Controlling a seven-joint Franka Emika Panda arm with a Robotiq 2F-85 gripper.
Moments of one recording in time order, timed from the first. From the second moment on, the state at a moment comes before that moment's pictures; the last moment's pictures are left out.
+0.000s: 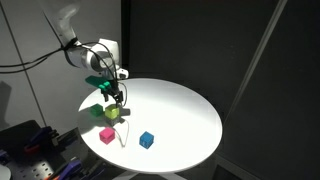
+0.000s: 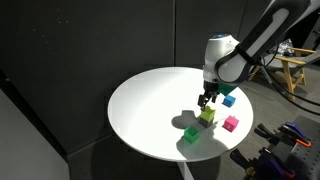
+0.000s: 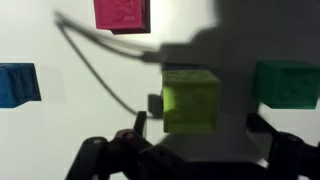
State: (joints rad) arm 0.07 0.33 0.04 -2.39 -0.11 2.68 0.17
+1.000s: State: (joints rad) arm 0.07 0.40 0.04 -2.37 -0.11 2.69 0.15
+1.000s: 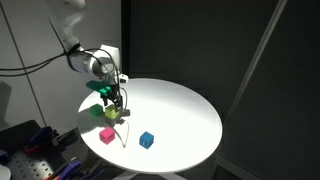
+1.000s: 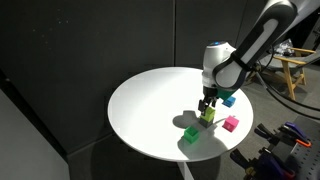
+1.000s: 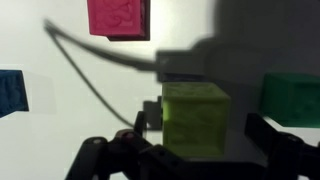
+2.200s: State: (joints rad) arm 0.07 0.36 0.04 -2.36 -0.11 2.62 0.15
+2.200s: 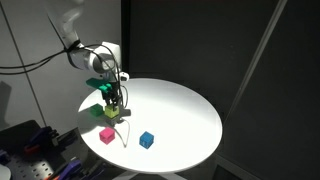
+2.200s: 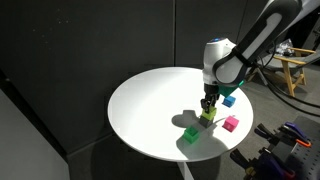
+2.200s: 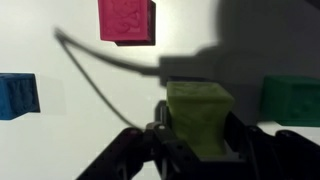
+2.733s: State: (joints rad) arm 0.06 0.31 0.00 -2.36 -0.08 2.56 0.15
